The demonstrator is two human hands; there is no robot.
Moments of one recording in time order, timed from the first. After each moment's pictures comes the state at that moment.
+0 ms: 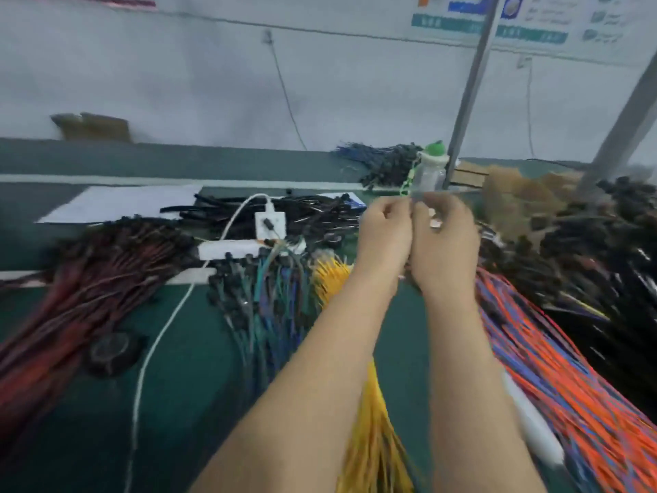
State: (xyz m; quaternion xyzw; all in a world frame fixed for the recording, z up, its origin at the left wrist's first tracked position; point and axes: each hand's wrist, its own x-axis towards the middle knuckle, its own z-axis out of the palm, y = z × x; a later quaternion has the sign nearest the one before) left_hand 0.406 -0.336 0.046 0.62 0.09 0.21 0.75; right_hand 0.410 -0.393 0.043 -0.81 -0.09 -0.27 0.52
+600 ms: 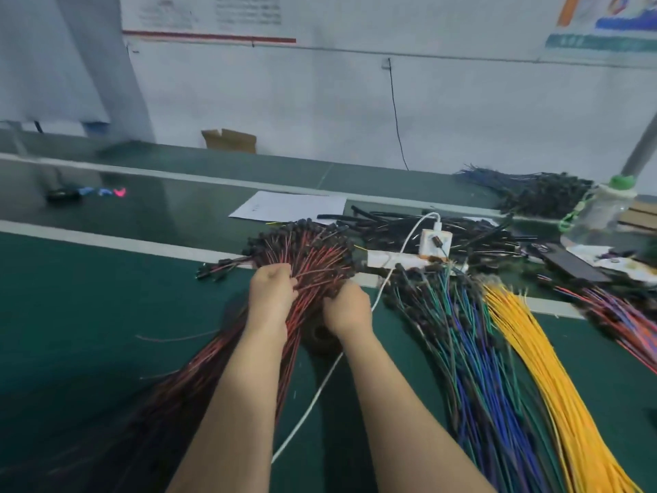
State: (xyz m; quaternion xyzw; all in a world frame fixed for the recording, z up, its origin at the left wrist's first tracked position) left_hand 0.236 -0.024 -0.038 0.52 0.37 0.34 0.69; right_hand 0.305 -0.095 -0.063 -0.89 -0.21 0.09 0.39
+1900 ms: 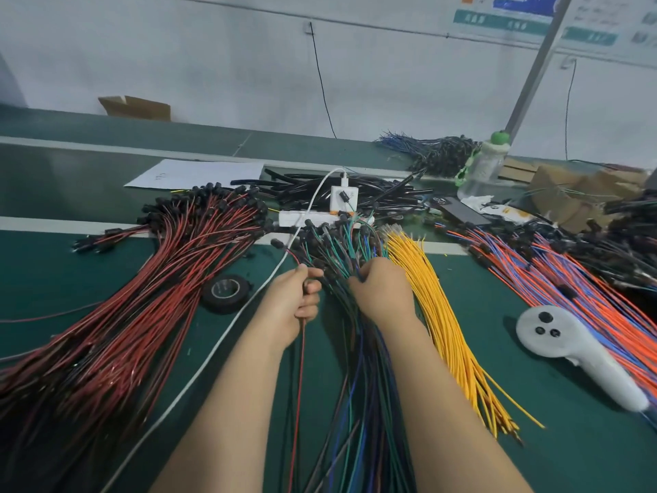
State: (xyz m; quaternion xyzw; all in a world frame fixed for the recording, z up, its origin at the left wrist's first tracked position) left_hand 0.280 -0.150 -0.080 0.45 0.21 0.08 0.87; right_hand 0.338 -0.267 -0.060 -0.95 -0.15 -0.04 0.26
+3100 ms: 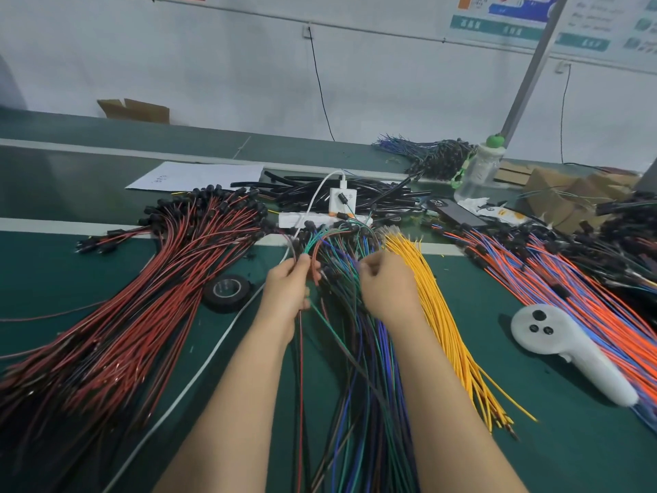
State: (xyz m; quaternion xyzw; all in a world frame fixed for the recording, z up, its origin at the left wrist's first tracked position) left_hand 0.277 -0.154 -0.076 0.60 0.23 0.21 0.74; right_hand 0.318 -0.276 -0.041 -0.91 -0.15 -0.03 0.40
